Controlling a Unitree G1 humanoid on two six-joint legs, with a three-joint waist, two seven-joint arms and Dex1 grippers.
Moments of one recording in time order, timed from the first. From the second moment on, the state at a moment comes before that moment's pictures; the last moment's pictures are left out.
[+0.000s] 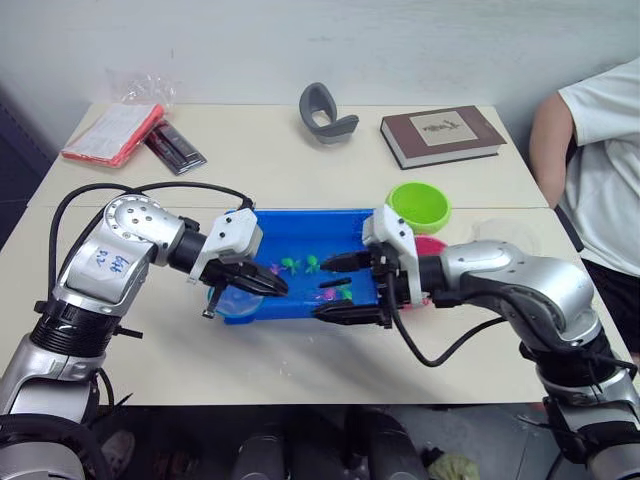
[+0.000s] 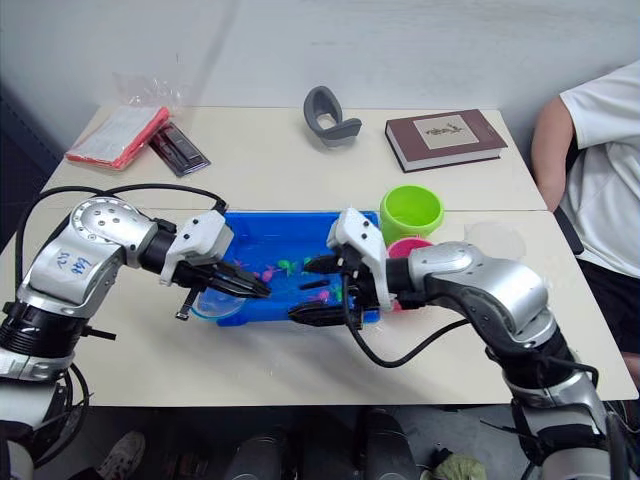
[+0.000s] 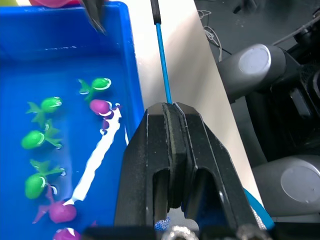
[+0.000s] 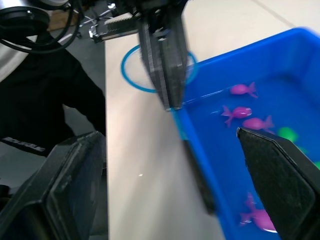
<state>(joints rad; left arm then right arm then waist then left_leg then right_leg) -0.71 0.84 -0.23 -0.07 -0.35 0.47 -1.41 -0.67 -0.62 0.23 -0.42 0.78 1.02 0.81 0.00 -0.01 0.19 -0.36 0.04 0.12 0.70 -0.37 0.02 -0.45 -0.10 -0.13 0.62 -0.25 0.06</state>
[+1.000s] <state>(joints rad) -0.68 0.77 -0.18 -0.11 -0.37 0.48 -1.36 -0.68 -0.56 0.23 -0.38 0.77 1.04 0.82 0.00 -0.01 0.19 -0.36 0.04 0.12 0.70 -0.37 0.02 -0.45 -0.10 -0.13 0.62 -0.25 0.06</state>
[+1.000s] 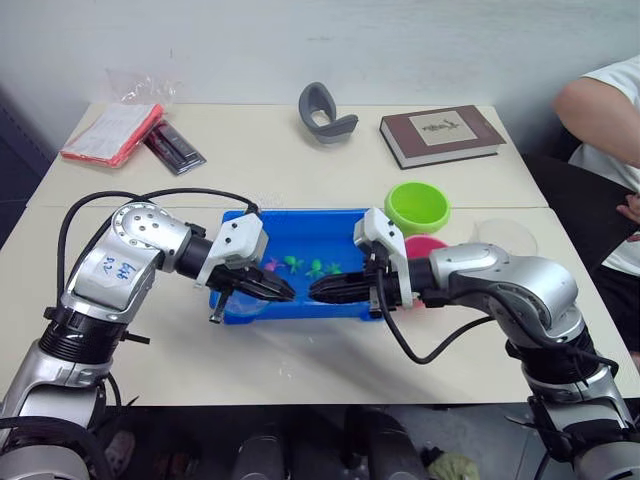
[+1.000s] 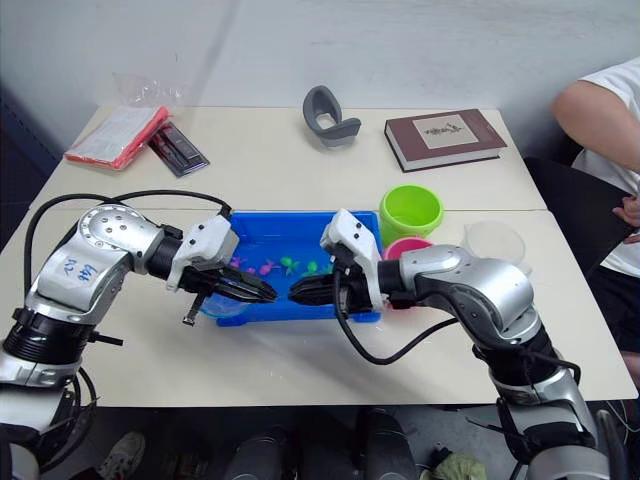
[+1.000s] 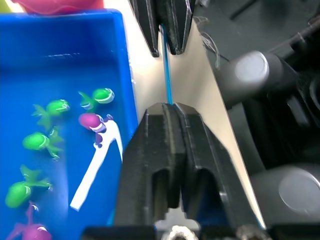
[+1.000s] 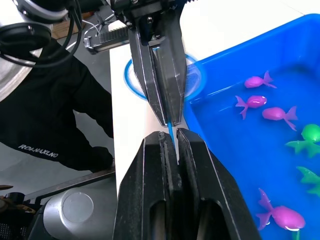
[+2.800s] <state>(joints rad) -0.03 0.83 0.38 -0.01 -0.51 0.27 -1.15 -0.67 -0.72 0.34 0.04 -0.07 0.10 1.06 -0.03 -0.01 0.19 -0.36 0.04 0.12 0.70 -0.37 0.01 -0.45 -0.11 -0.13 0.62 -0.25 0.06</state>
